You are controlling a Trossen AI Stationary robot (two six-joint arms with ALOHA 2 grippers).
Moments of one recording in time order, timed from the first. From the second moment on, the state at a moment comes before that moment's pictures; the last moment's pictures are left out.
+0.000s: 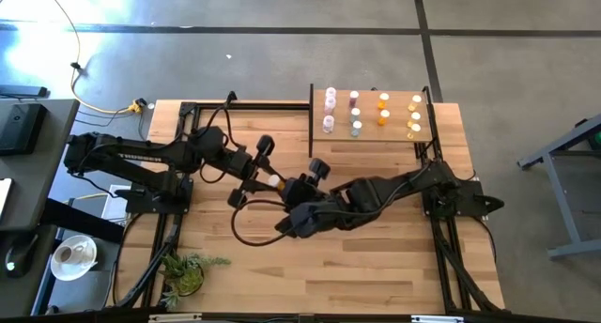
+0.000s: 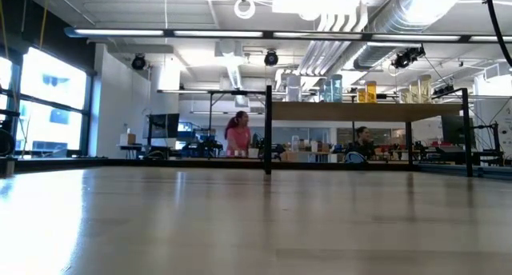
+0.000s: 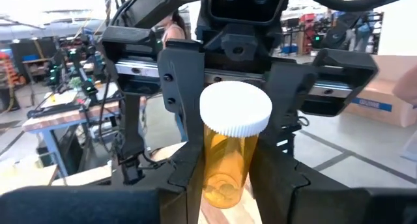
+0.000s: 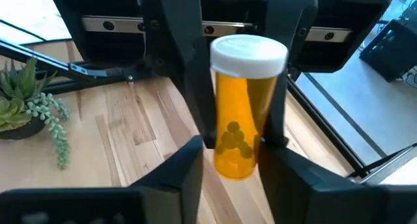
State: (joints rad) left arm 0.16 1.15 0.81 0.38 0.46 0.12; right arm 0.37 2.07 2.34 -1.05 0.76 0.40
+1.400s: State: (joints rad) left arm 0.27 1.42 0.81 0.22 0.17 0.13; right arm 0.06 1.83 2.26 -1.47 0.39 0.15
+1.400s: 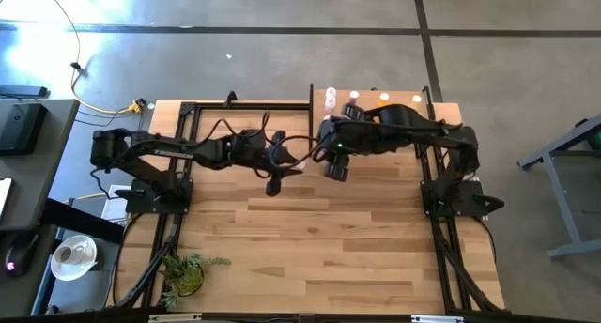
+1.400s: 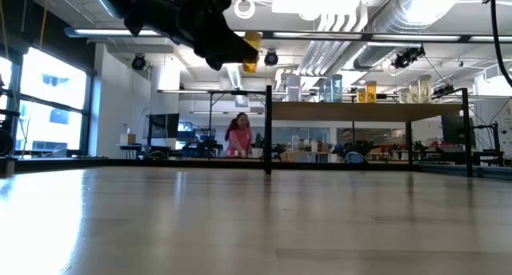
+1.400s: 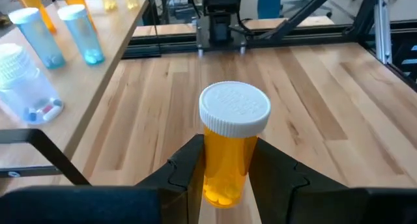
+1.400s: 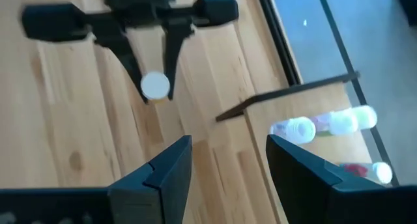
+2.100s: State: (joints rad) left arm 0.27 1.44 0.81 0.20 0.12 0.16; right arm 0.03 1.83 1.85 -1.33 0.37 0.22
